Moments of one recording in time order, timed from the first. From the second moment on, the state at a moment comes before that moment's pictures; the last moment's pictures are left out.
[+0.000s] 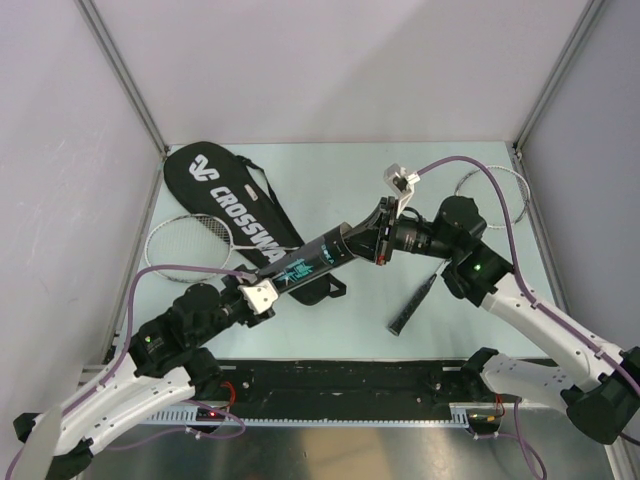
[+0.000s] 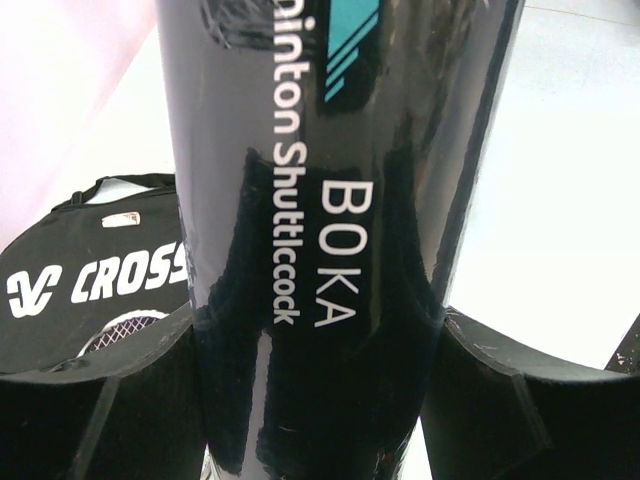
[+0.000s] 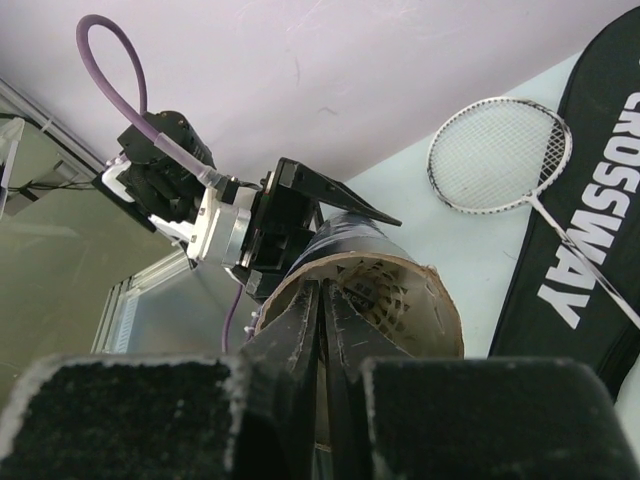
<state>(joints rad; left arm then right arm) -0.88 0.38 0.55 -0.53 -0.13 0.44 0.71 1.04 0.97 0.15 -0.66 0.53</state>
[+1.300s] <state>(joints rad) -0.89 0.33 0.52 -0.40 -0.14 0.41 0.51 0.85 0.96 -0.10 -0.35 0.49</state>
